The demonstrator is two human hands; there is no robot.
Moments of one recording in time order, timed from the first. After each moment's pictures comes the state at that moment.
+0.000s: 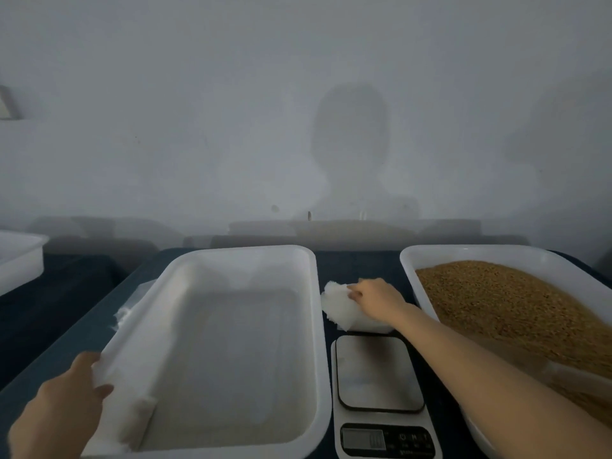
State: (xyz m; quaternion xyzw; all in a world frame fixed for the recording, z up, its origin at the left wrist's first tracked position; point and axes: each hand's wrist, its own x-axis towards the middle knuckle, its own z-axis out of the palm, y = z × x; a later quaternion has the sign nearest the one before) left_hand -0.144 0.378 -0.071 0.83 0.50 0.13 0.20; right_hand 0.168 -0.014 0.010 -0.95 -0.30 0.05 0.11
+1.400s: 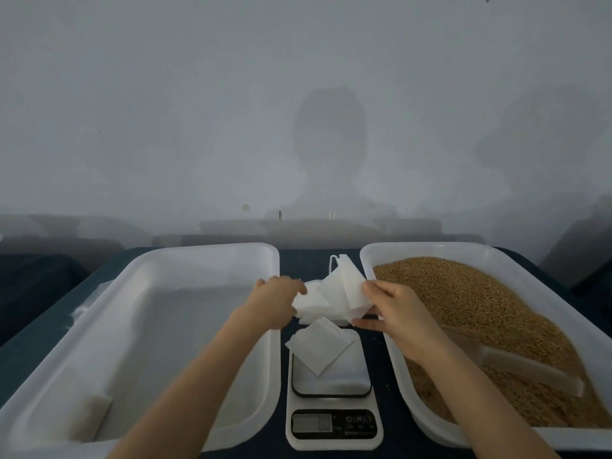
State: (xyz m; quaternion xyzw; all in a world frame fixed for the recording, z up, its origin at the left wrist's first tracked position) left_hand 0.054 0.094 0.060 1.00 0.07 -0.04 0.04; right_hand 0.073 -0.111 0.064 -0.72 -0.09 0.14 0.68
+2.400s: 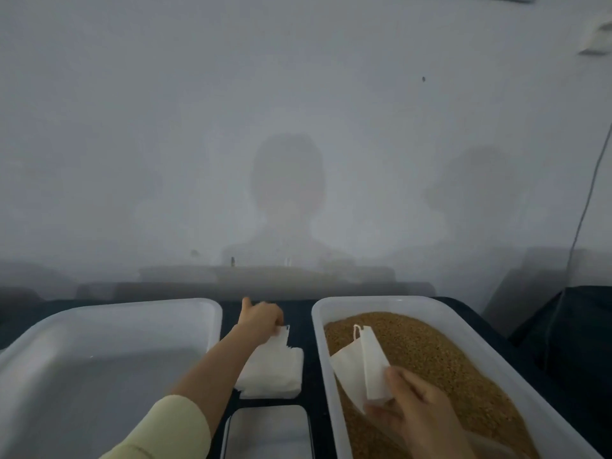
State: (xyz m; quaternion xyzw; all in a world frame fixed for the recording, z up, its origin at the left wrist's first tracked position) left_hand 0.209 0.082 0.035 1.00 0.05 -0.01 -0.08; right_hand 0.079 -0.186 0.057 -0.61 0.07 0.09 0.78
